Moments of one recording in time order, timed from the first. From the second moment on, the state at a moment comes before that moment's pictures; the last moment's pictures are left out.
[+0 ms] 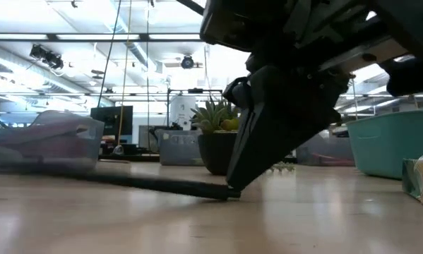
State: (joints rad) left arm -0.87 1.78 1.94 -1.06 -0.64 -1.24; right arm 0.48 2.09 1.36 -0.30 0.16 0.20
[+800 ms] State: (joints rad) left arm -0.89 1.78 1.94 -1.05 -0.64 -1.24; right arm 0.44 2.03 1.36 -0.28 0.17 0.23
